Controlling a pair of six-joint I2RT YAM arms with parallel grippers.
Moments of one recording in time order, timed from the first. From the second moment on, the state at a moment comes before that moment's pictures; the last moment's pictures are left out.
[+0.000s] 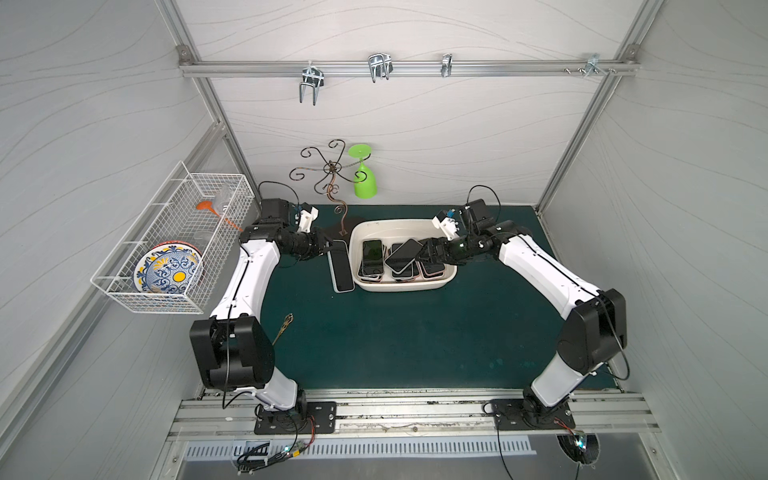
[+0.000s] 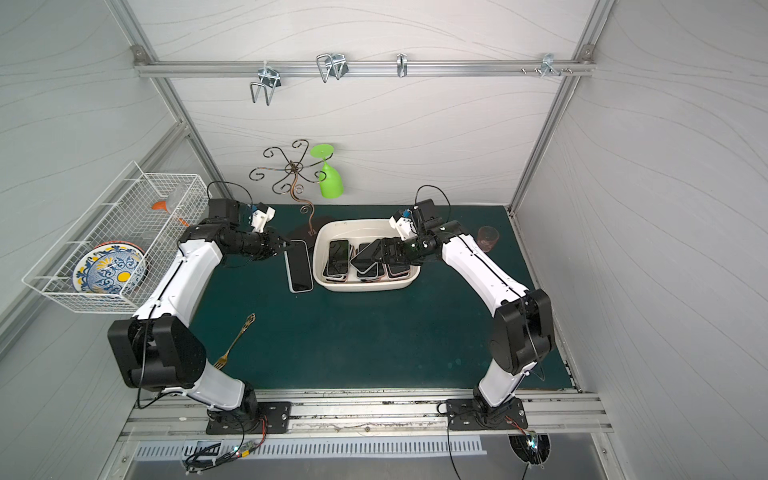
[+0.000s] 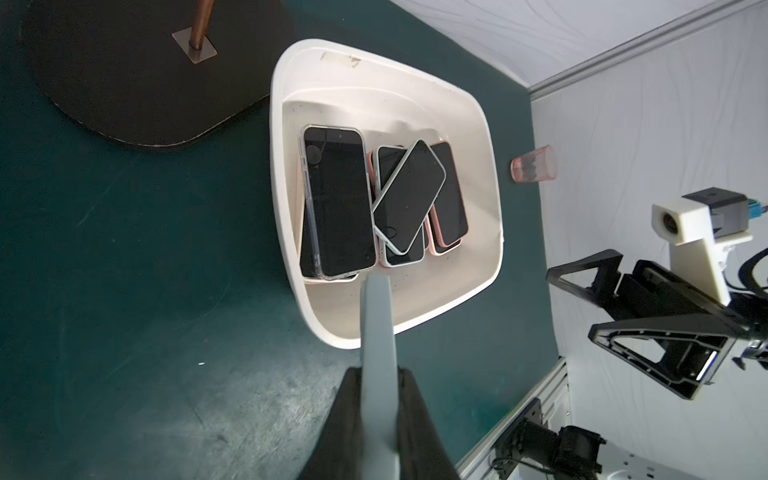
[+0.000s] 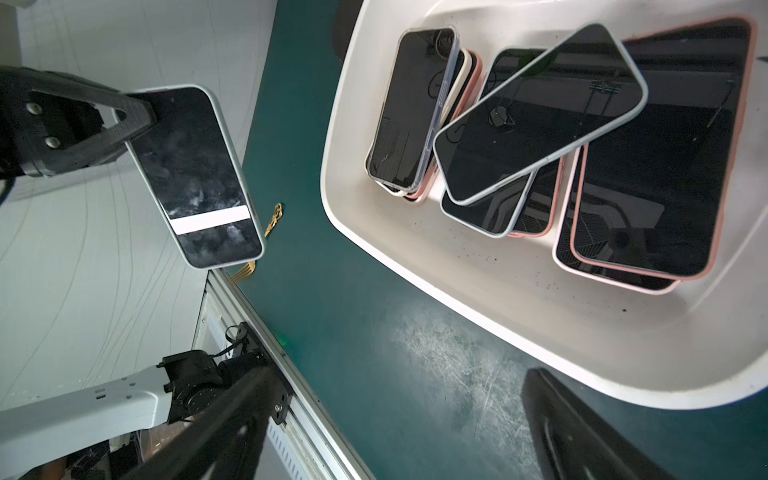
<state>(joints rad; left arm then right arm) 0.08 1.58 1.46 -0.92 0.68 -0.15 0.49 1.67 1.50 -0.77 -0.58 0.28</state>
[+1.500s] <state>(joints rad) 0.15 2.21 1.67 -0.89 0.73 -0.08 0.47 1.75 1.38 -0.77 -0.58 0.21</state>
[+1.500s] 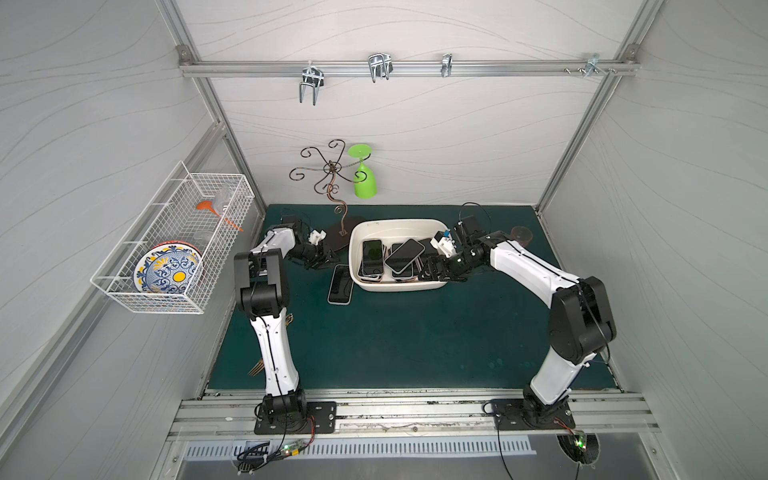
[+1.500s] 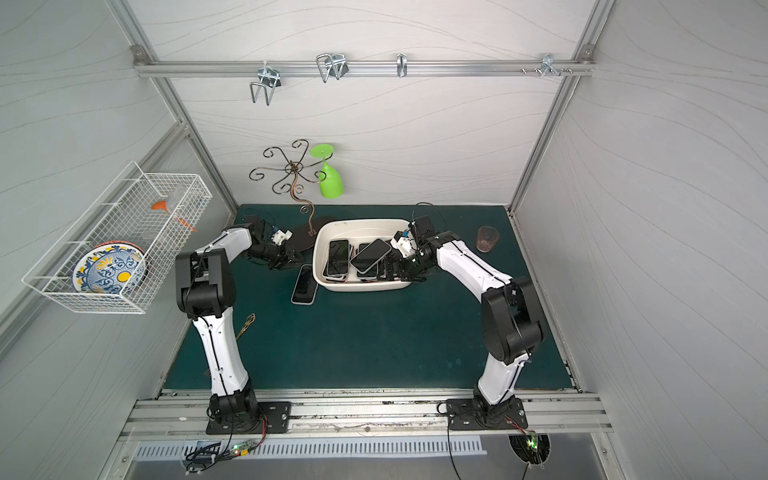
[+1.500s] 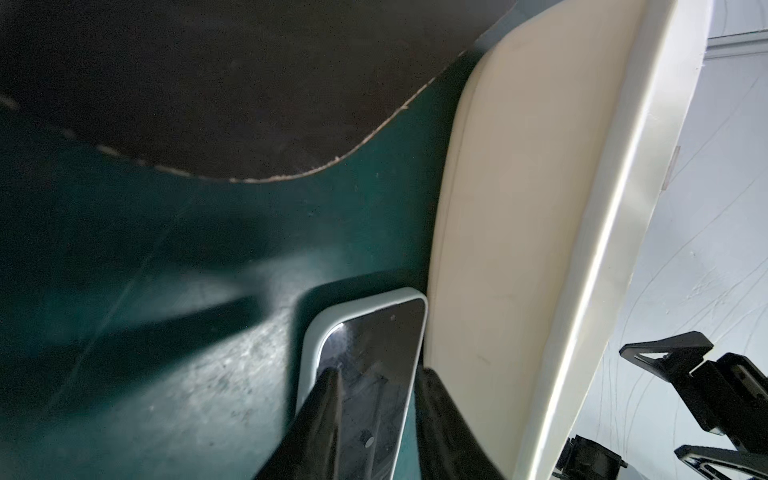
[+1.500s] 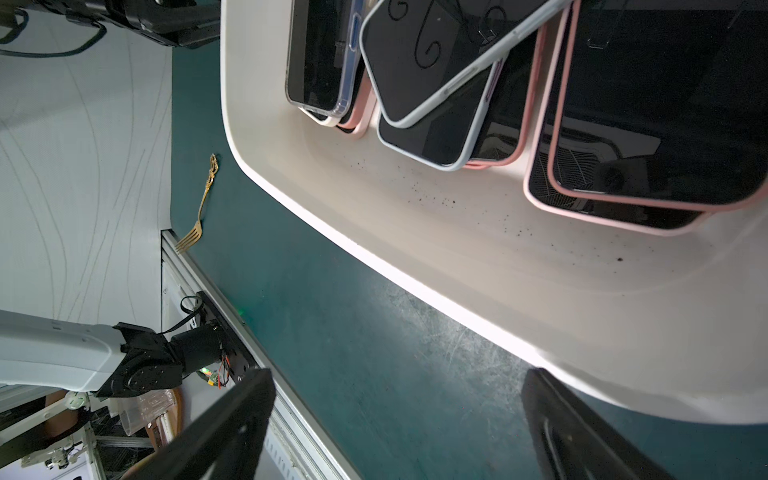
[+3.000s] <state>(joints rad) -0.37 2.15 1.93 -0.97 -0.05 -0.45 0.45 1.57 1.24 -0.71 -0.42 0.32</state>
